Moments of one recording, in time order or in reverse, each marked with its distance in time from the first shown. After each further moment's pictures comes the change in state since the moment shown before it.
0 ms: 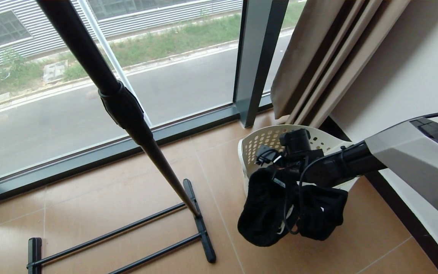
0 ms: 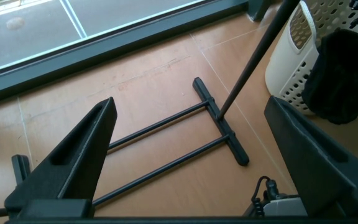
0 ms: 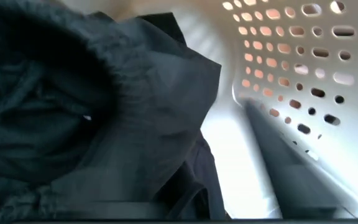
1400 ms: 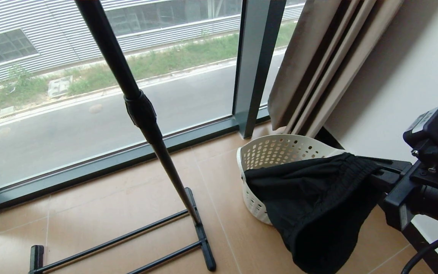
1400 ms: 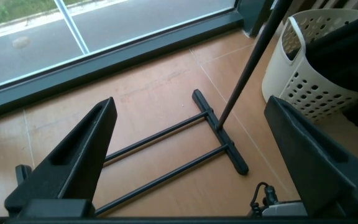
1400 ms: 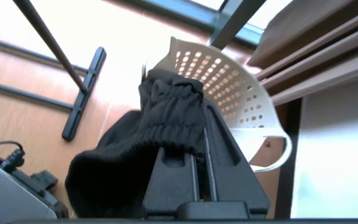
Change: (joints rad) left arm 0.000 0.000 0.000 0.000 -0.003 0.003; right arm 0.308 -1.100 0.698 -0.008 -0.057 0.364
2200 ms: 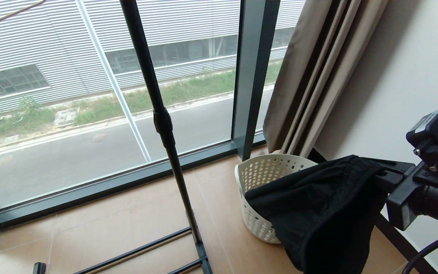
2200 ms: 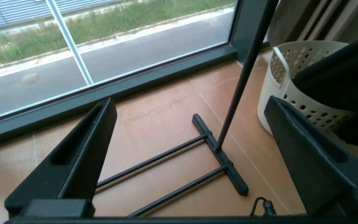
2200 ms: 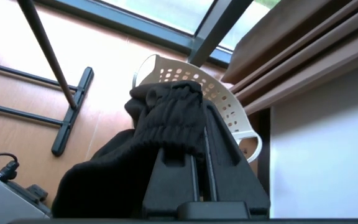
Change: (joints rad) left arm 0.000 0.000 0.000 0.000 0.000 0.001; right arm -0.030 -0.001 0.013 -0.002 -0.002 0.020
